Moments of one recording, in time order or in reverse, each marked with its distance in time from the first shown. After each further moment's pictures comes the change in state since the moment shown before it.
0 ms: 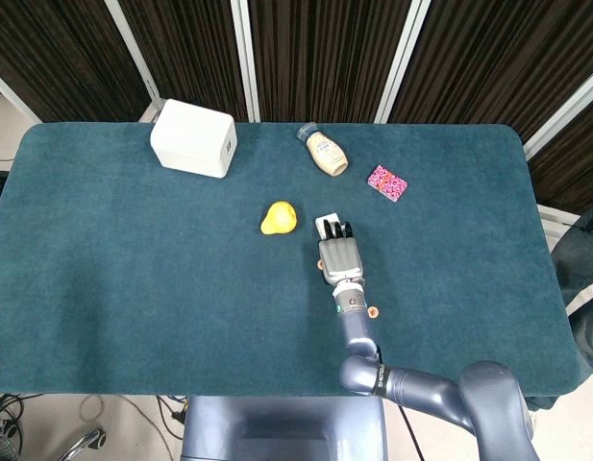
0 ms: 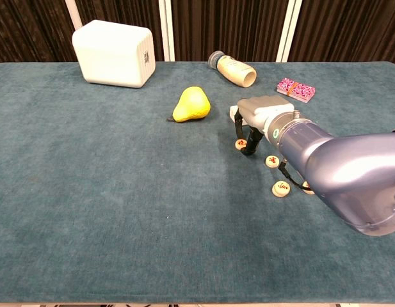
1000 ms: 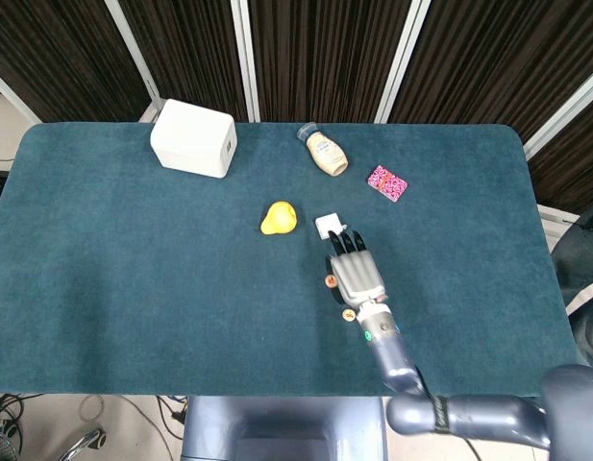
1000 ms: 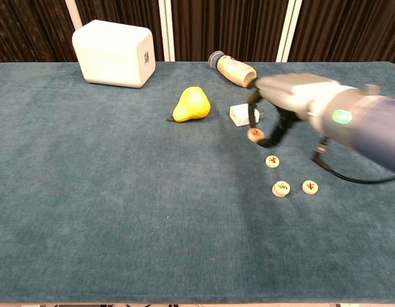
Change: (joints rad) left arm 0.001 -0.002 0.002 -0.005 0.010 0.009 0.008; right arm -0.181 0.360 -0.127 -0.651 -0.158 0.163 0.018
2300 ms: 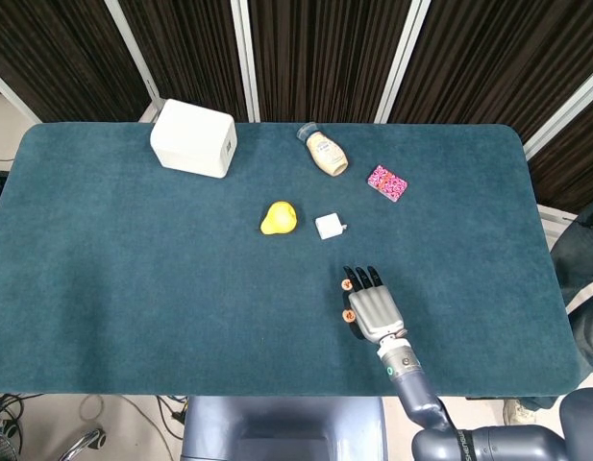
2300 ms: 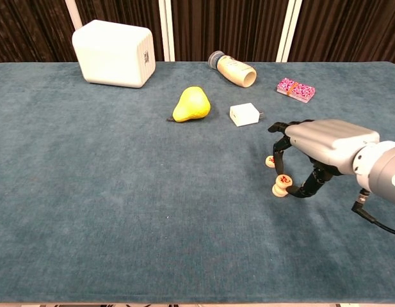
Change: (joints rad) left arm -0.003 -0.002 0.001 -0.004 -0.005 -0.005 0.009; right arm -0.125 -0.002 -0.144 -0.003 -0.125 0.013 0.061
